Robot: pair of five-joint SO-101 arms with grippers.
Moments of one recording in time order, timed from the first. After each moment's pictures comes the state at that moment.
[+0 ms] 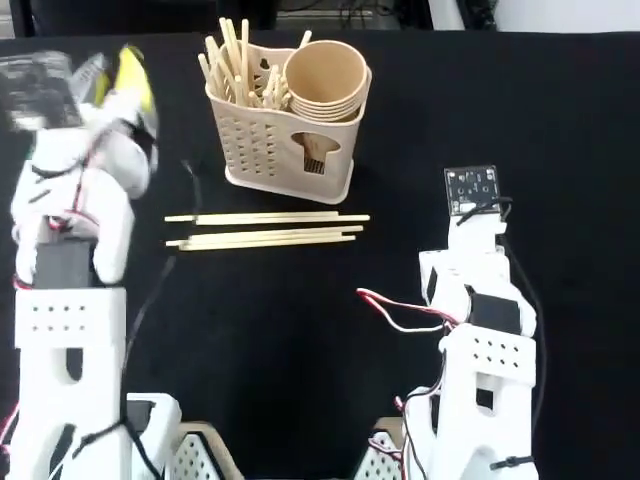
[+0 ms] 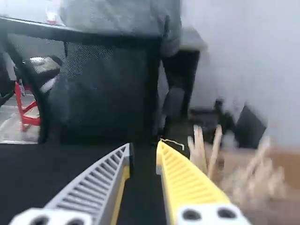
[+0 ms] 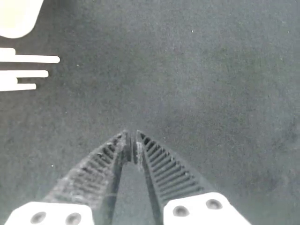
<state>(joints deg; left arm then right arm) -5.5 -45.0 28.6 33.5 -4.4 12.1 -53.5 67.6 47.3 15.1</state>
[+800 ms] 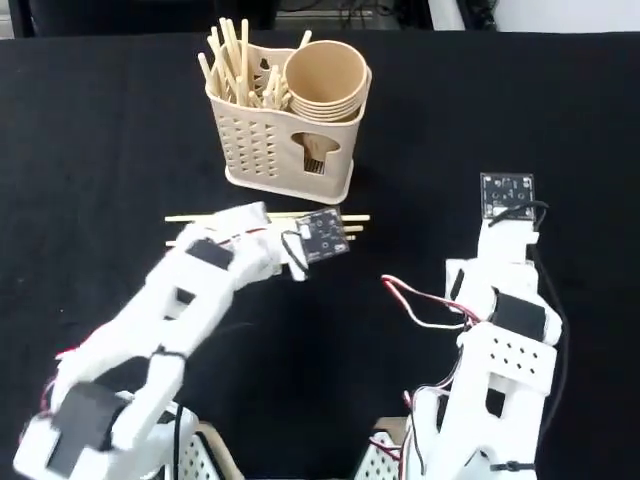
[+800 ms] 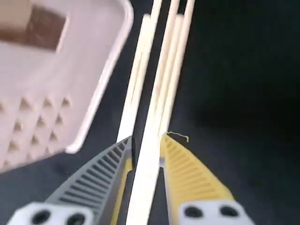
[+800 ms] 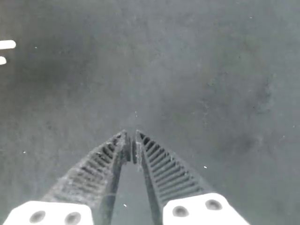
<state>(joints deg) 18.5 -14.8 50.2 23.8 -56.7 20.8 -53.5 64.4 54.5 16.0</state>
